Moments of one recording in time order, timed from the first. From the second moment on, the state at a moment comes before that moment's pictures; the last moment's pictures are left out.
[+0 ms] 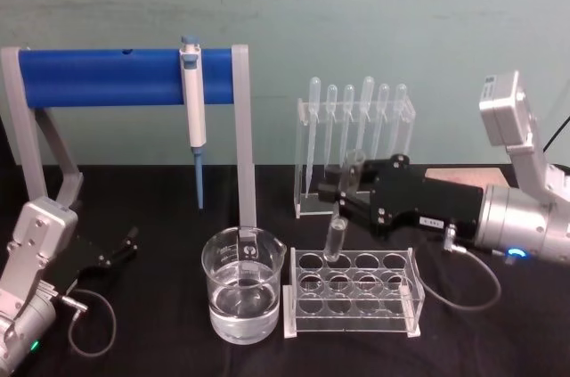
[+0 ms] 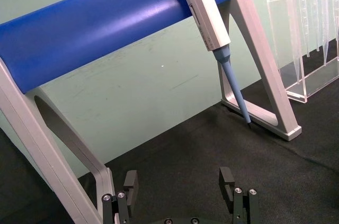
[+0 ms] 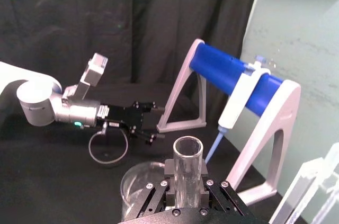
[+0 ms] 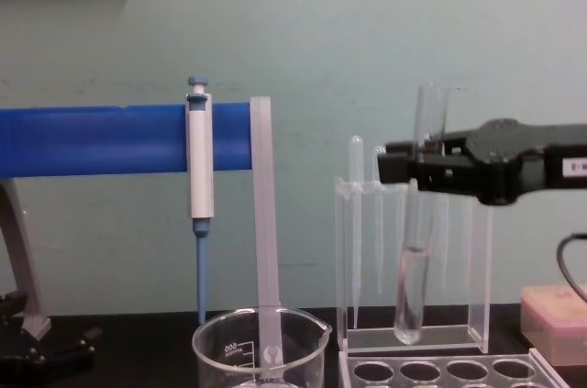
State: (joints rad) left arm -0.20 0.60 0.45 -1.41 -0.25 -0.12 0.03; right arm 0.50 0.64 -0.52 -1.57 0.56 0.05 0.77
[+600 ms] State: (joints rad) left arm -0.20 0.60 0.45 -1.41 -0.25 -0.12 0.03; right arm 0.70 0.49 -0.64 -1.42 0.56 0.02 0.84
